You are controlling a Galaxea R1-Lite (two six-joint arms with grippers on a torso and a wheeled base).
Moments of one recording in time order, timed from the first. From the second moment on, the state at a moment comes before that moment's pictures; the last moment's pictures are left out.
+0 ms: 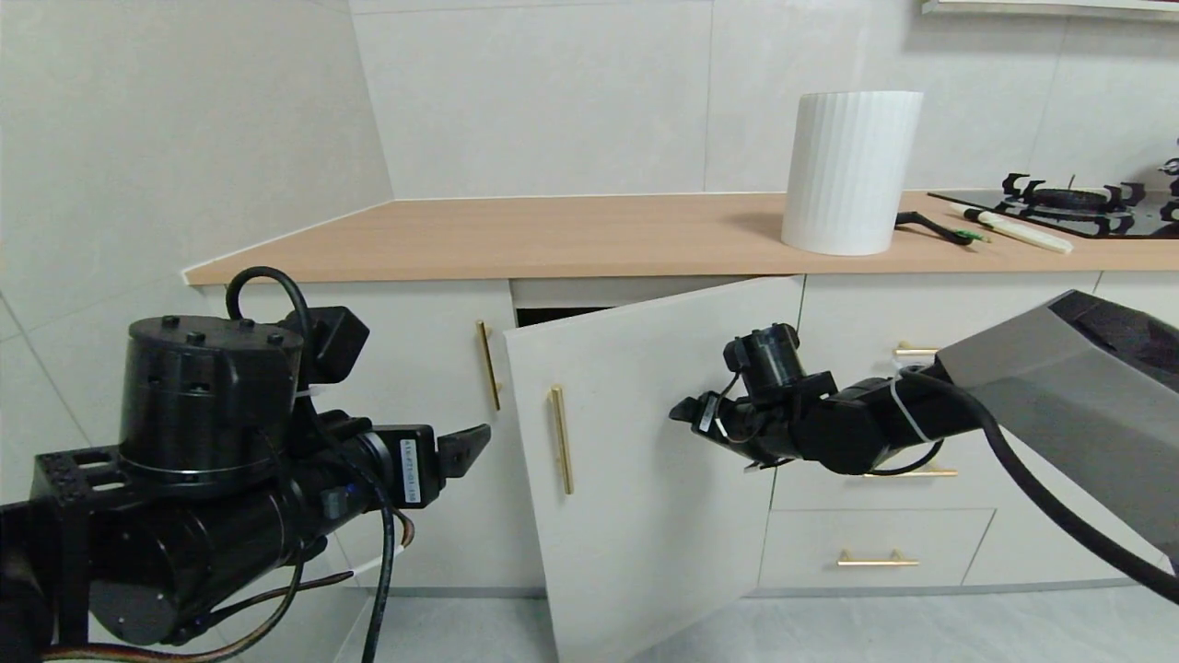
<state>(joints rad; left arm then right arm) -0.55 1.46 -0.69 -0.29 0.35 -0.31 0.52 2.28 -1.41 -0.24 -0.09 0.75</state>
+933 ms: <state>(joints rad) -0.55 1.47 -0.69 -0.29 0.35 -0.31 0.43 2.46 -1.67 -0.22 -0.24 0.89</state>
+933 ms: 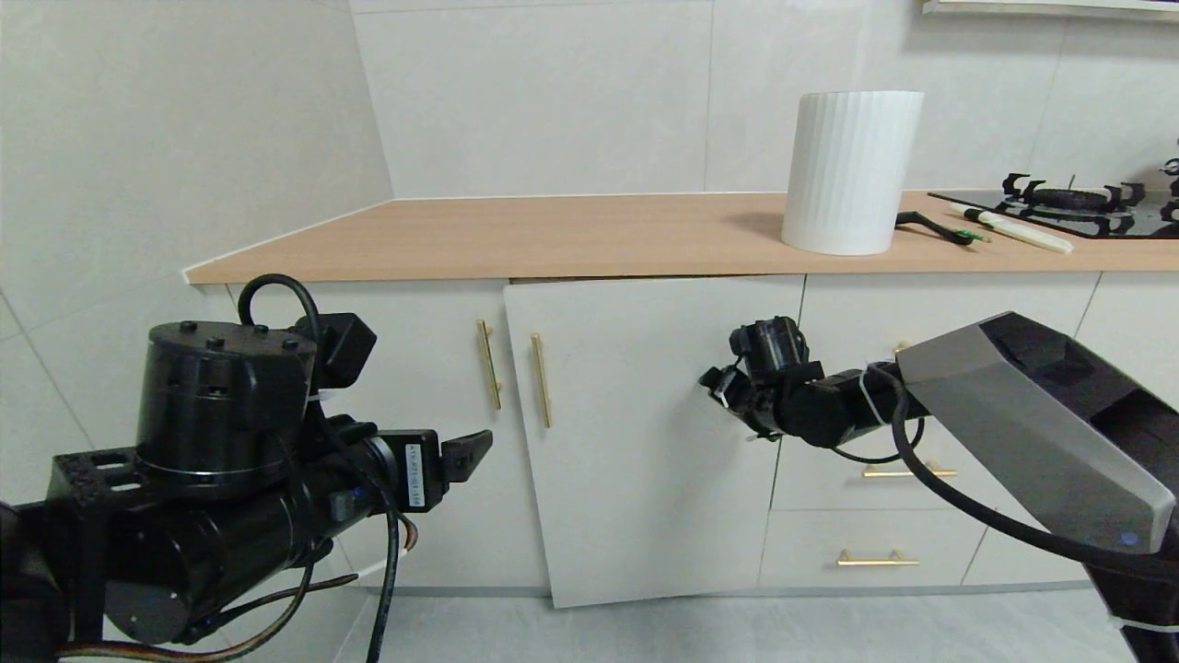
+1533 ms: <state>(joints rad) -0.55 1.48 -0.68 -0.29 0.35 -0.31 0.40 2.52 -1.72 -0.21 -0.28 0.90</state>
